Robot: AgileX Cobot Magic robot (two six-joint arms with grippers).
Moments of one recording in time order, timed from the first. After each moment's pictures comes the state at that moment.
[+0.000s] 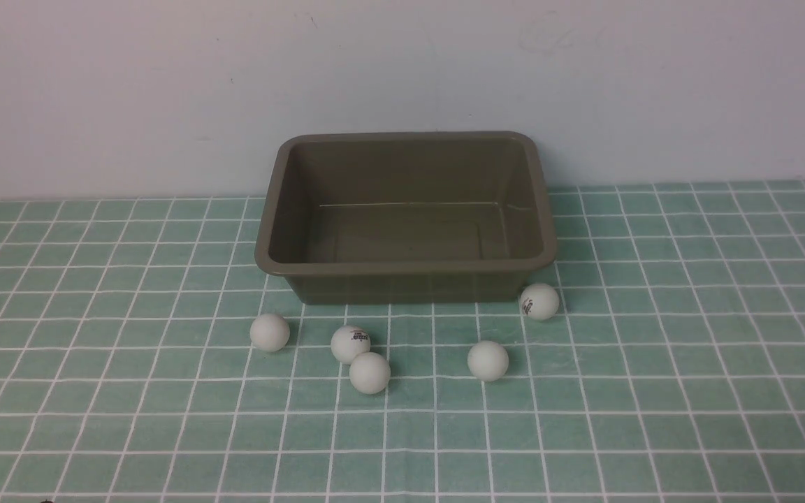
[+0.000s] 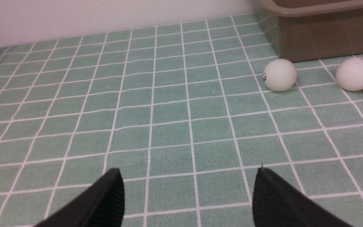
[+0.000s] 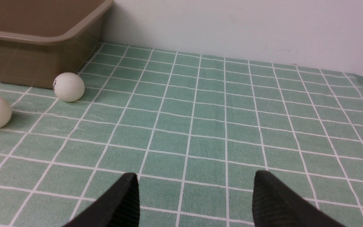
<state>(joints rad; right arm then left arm) 0.00 -0.01 0.02 0.09 0.41 -0.21 0.00 -0.01 0.03 -0.08 0.38 0.13</state>
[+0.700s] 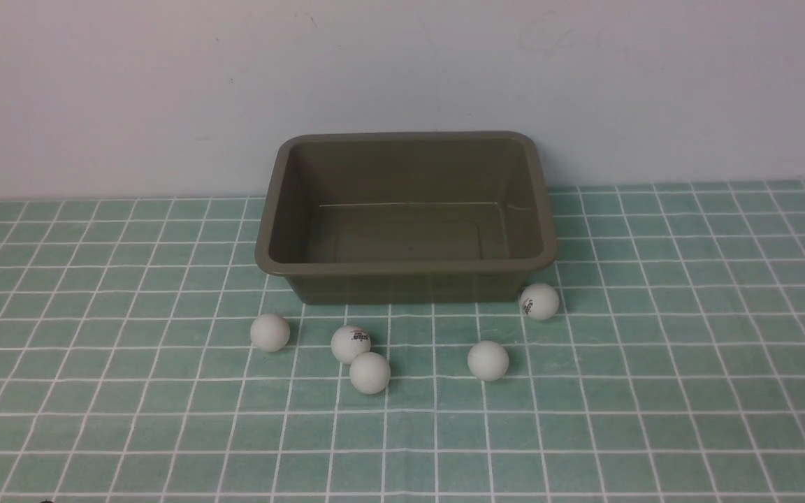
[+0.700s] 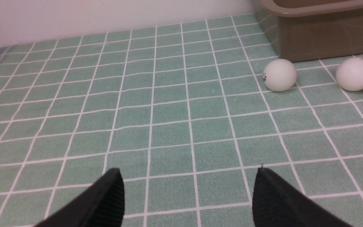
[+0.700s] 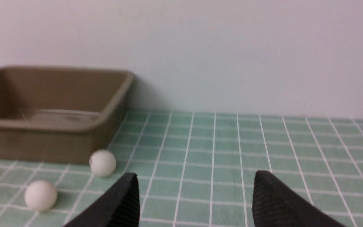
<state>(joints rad) 0.00 -0.01 -0.40 0.21 0.68 -0.20 0.00 -0.01 0.03 -0.08 0.38 0.13</state>
